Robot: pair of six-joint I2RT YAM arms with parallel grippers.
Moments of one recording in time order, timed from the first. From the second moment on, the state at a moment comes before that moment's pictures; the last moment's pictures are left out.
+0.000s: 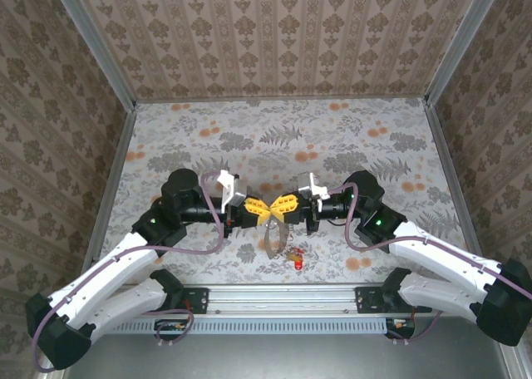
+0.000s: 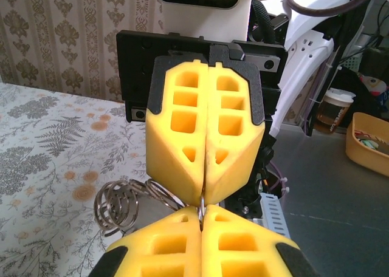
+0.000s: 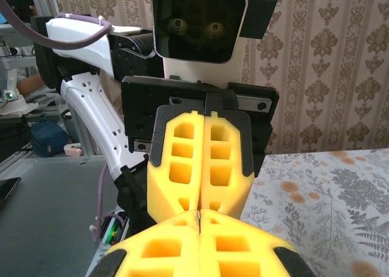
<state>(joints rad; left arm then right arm) -0.76 0.84 0.71 -0.07 0.88 -0.02 0.75 1.01 0.66 0.38 -0.77 0.06</state>
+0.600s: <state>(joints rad) -0.77 0.82 0.71 -0.17 0.81 0.06 0.76 0.69 0.64 0.00 -0.37 0.11</state>
